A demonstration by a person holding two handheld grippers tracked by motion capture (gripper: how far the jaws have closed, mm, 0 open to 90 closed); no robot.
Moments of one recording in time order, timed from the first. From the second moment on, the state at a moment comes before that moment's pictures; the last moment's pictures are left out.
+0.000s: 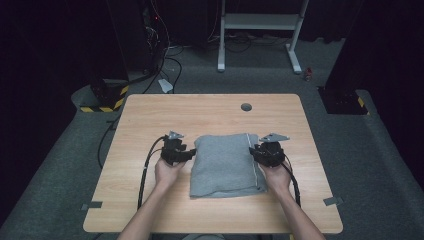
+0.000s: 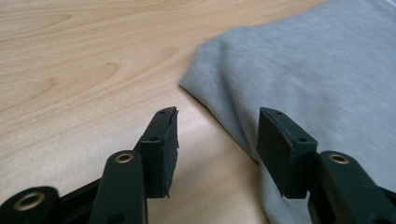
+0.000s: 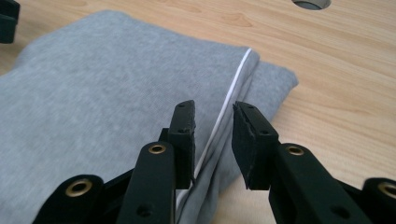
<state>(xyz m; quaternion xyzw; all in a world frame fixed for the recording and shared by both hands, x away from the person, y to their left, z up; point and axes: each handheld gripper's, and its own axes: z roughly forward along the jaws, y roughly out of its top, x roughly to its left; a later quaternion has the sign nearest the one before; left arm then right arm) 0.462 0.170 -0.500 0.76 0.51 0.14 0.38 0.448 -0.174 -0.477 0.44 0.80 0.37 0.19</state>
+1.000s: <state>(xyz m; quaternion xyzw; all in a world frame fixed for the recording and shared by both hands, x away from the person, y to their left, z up) 0.518 0.160 -0.482 0.78 0.50 0.16 0.35 0.475 -0.169 -0.489 0.44 0.81 0.34 0.20</state>
